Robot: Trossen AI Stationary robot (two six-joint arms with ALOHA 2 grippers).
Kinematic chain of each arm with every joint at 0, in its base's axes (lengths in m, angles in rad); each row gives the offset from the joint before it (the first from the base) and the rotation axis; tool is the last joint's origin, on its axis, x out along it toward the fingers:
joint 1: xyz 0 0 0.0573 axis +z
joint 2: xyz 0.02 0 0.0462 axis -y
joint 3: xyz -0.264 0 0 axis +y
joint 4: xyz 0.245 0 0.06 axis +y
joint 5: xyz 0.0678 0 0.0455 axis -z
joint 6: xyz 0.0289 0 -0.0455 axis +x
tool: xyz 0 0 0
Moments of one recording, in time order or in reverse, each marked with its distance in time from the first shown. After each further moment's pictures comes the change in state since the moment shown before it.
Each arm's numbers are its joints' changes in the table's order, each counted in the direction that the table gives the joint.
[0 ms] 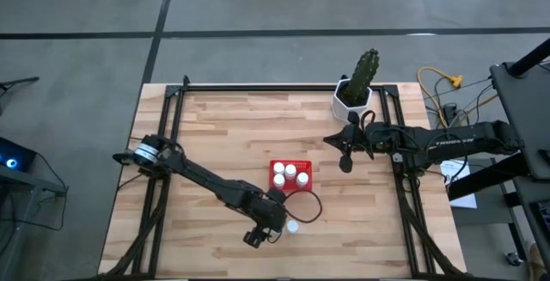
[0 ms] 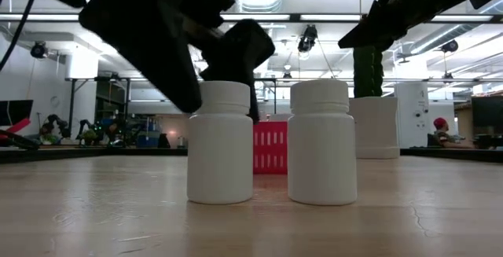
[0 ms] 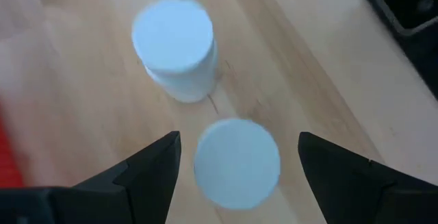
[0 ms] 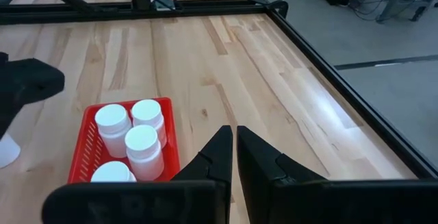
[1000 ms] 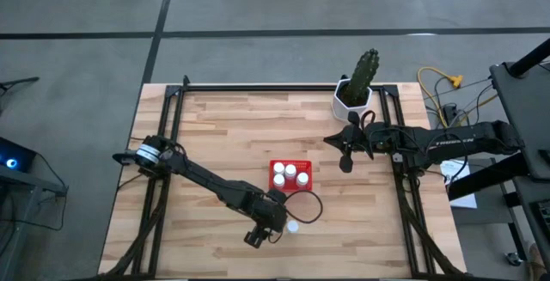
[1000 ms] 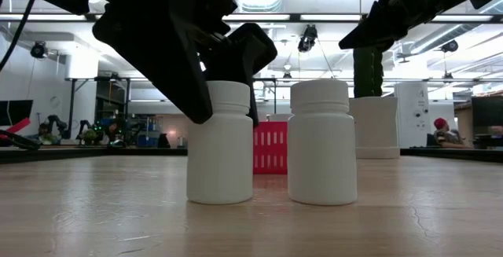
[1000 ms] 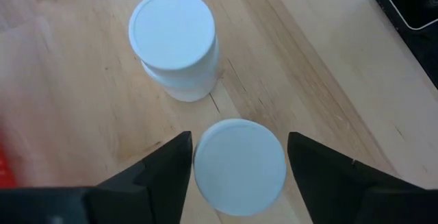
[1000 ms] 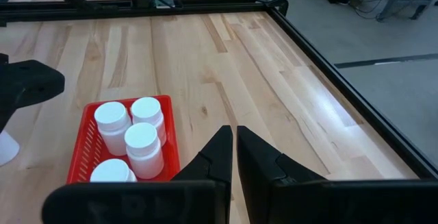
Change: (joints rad) left arm 0.000 -0.016 -0.001 -0.003 0.001 0.000; right arm 0.000 0.001 0.000 0.008 0.000 0.000
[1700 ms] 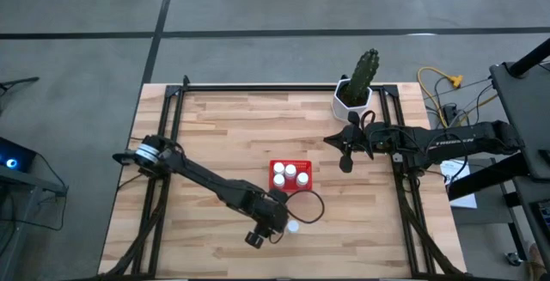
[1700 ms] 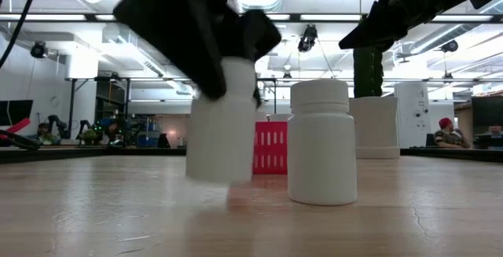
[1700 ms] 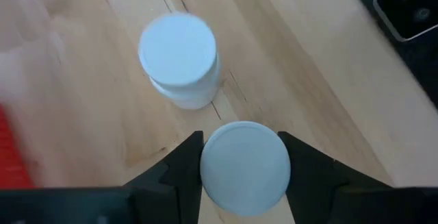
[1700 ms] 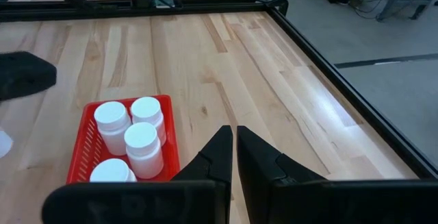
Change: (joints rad) left arm 0.000 0.005 -0.035 0.033 -0.004 0.009; right arm 0.000 0.000 0.000 0.000 0.000 0.000
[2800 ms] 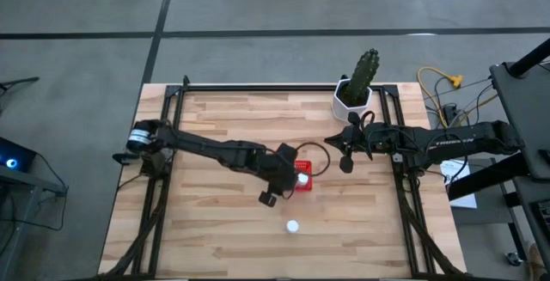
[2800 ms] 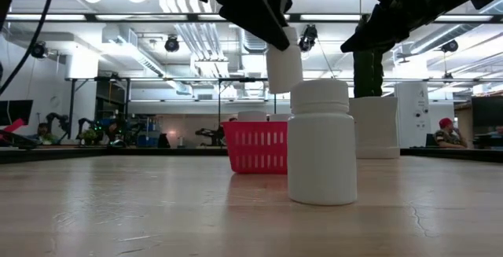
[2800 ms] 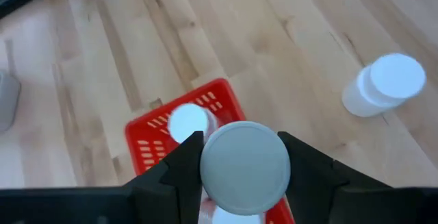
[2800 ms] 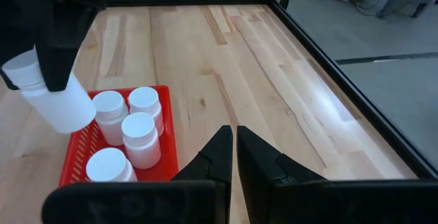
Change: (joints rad) left arm 0.230 0.121 -0.104 0.100 -0.122 0.265; right arm 0.000 0.000 0.000 0.027 0.001 -0.016
